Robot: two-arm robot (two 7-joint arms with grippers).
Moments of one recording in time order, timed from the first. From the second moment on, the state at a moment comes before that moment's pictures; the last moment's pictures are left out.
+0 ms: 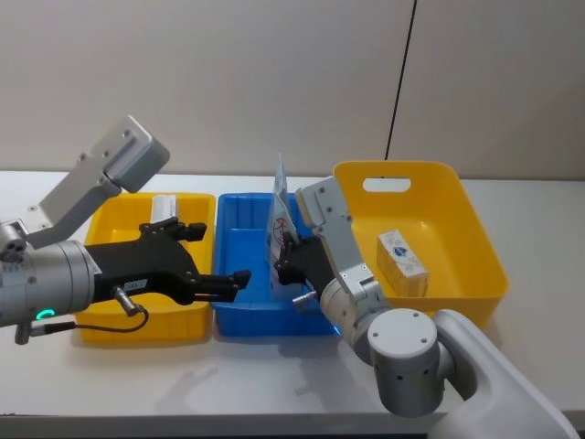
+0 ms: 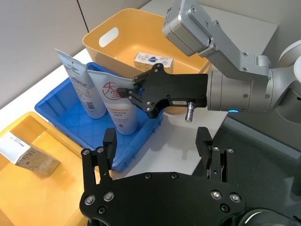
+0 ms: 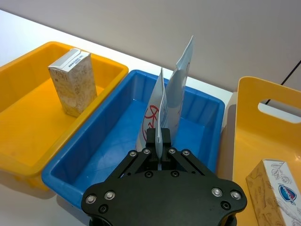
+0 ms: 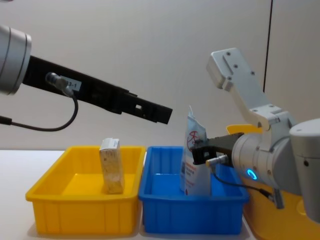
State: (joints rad) left arm -0.44 0.60 0.45 -1.86 -0.47 0.64 -0.55; right arm 0.39 0.11 -0.52 -1.35 0.10 0.30 -0.08
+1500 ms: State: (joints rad) left arm -0.44 0.60 0.45 -1.86 -0.47 0.64 -0.55; right arm 0.35 0.16 -0.38 -1.65 0.18 0.24 0.00
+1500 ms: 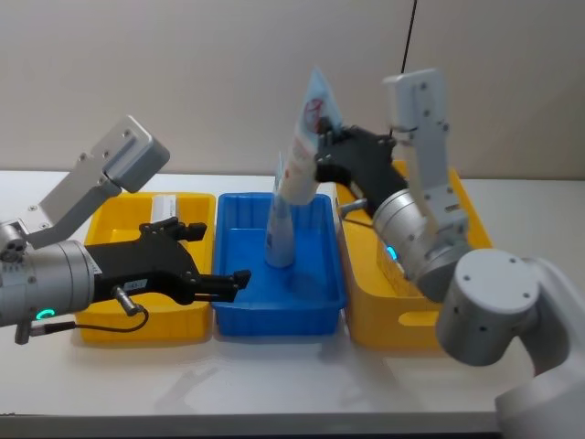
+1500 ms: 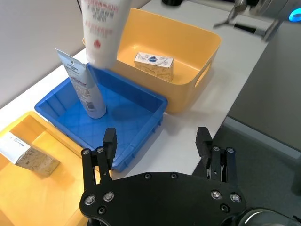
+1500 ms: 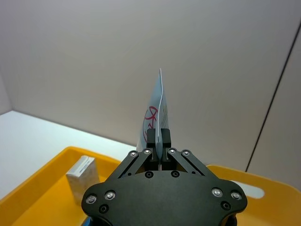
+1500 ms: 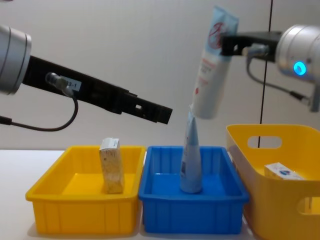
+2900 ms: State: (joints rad) left arm -0.44 0.60 0.45 -1.86 -0.47 0.64 -0.55; right arm 0.26 0.27 -0.16 -1.75 0.27 0.33 0.10
